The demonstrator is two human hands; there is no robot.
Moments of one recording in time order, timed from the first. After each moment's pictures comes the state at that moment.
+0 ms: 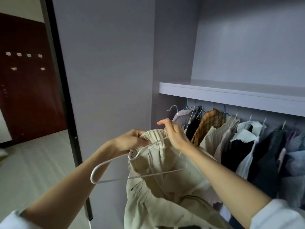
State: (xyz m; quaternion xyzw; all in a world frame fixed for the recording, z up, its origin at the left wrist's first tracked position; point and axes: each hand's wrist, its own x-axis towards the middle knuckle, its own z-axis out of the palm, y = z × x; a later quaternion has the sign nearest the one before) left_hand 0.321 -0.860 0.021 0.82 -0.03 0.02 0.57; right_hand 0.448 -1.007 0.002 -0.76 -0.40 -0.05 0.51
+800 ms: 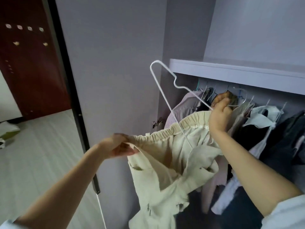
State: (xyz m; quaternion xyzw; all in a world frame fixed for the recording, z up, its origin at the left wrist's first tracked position) left_hand 0.304 -0.810 -0.063 0.64 0.31 0.04 0.70; right_hand 0.495 -1.044 -0.003 -0.66 -0.05 -0.28 0.70
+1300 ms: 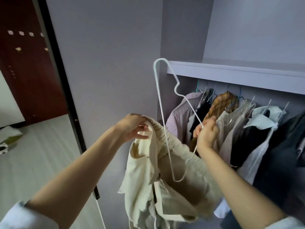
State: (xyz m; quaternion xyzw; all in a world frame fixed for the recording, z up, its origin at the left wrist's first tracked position) left_hand 0.347 -0.853 0.004 0.65 0.21 0.09 0.73; right_hand 0.472 -1.026 -0.046 -0.56 -0.07 -0.14 0.81
